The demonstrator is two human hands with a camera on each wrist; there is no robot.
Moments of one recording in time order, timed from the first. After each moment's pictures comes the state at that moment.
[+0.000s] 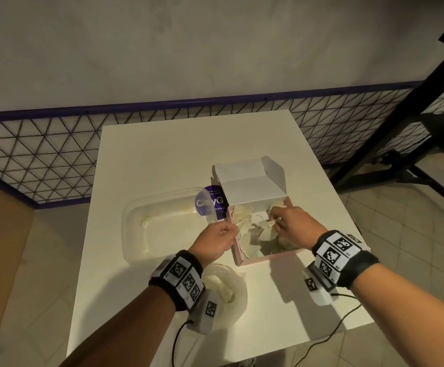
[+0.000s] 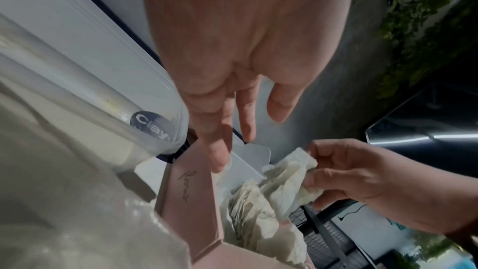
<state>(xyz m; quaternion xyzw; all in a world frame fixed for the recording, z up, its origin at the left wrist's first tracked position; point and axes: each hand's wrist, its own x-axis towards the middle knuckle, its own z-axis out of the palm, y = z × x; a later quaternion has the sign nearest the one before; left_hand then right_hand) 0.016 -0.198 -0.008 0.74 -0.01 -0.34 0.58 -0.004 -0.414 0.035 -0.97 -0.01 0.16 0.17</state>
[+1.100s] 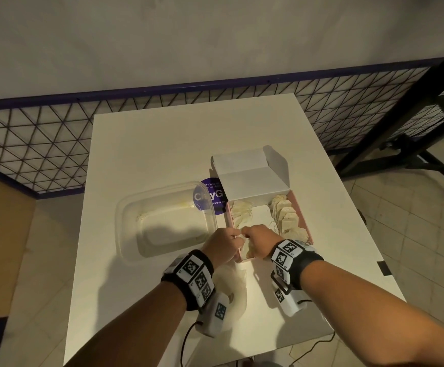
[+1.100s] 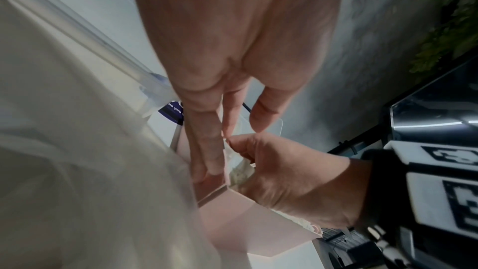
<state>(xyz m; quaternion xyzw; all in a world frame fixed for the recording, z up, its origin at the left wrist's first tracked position) 0.026 -0.218 -0.059 0.81 -0.23 -0.34 0.42 0.014 -0.369 -0.062 -0.93 -0.02 0.33 0.17</state>
